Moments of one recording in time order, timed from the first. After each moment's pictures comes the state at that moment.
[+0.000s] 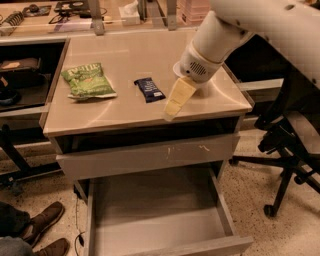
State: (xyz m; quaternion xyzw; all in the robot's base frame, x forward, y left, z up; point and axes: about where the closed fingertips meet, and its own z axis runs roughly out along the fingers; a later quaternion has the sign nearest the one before) arm 0.590 -0.055 0.885 -0.55 0.80 0.10 0.20
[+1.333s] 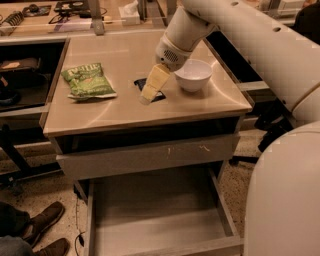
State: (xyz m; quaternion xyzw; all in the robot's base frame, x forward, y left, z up) arm 0.652 0.002 0.874 -0.57 0.78 0.16 0.19
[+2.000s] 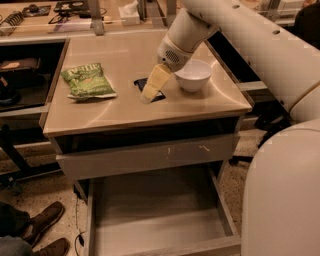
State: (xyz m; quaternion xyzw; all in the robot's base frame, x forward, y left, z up) arm 0.660 0.002 0.869 -0.57 0.78 0.17 0.19
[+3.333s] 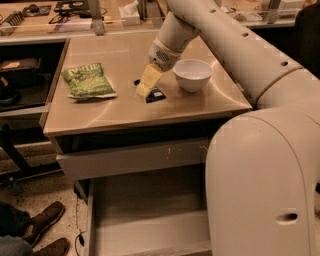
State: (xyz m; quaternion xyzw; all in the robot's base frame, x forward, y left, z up) arm 0.692 0.021 0.846 -0.57 0.79 0.17 0.16
